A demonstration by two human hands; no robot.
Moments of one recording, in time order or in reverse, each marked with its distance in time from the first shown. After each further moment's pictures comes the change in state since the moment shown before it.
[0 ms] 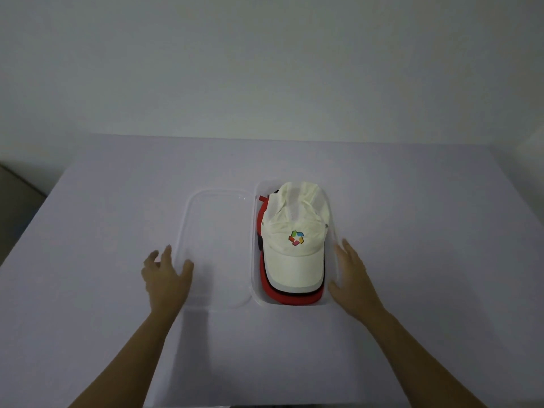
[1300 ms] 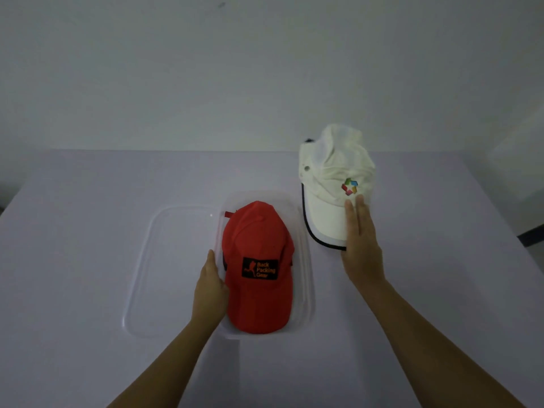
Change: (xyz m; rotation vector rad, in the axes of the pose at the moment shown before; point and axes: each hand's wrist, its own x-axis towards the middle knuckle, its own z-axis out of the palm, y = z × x) left_hand -0.040 0.109 0.087 -0.169 -0.257 0.150; right_hand 0.075 0.042 -0.075 -0.292 0.520 -0.133
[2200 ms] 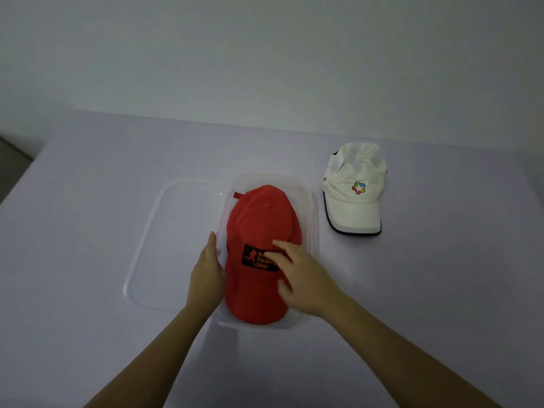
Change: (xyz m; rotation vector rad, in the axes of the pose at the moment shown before) left_hand -0.004 0.005 0.006 0.096 0.075 -0.067; right_hand -0.028 -0.056 0.029 0.237 -0.689 -0.484
